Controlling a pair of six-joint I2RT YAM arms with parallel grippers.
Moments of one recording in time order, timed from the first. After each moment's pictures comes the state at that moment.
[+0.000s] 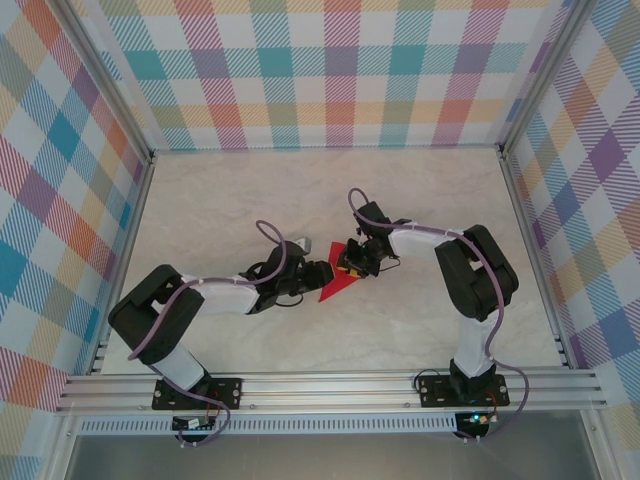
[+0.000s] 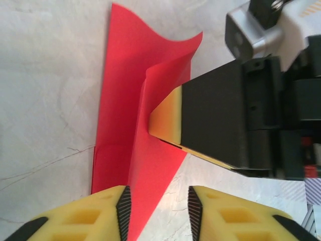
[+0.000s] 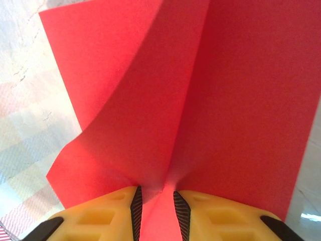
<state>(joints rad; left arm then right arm) -0.72 1.60 0.64 0.33 0.17 -0.92 0.54 1.90 1.11 -0.41 -0.40 0.88</state>
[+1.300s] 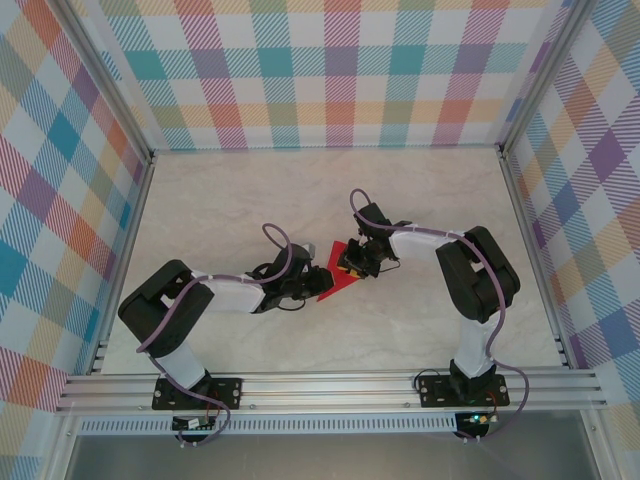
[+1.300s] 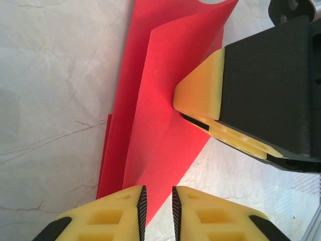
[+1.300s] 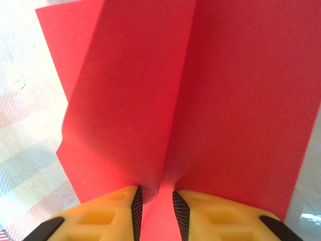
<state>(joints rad) -0.74 1.67 0.67 0.27 0.19 -0.95 0.54 1.89 1.09 -0.39 -0.38 0.92</state>
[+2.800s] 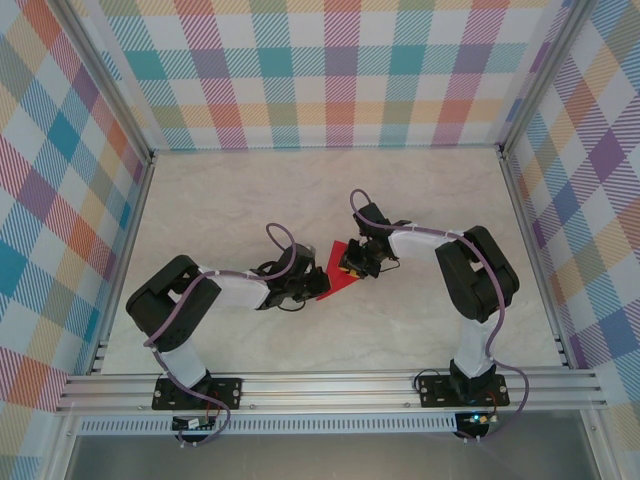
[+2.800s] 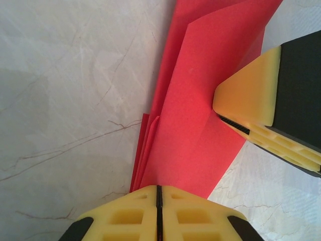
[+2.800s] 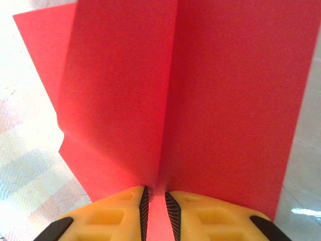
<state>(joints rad) -0.74 1.72 0.71 0.20 0.17 -0.94 0.55 1.89 1.10 -0.42 -0.36 0.94</state>
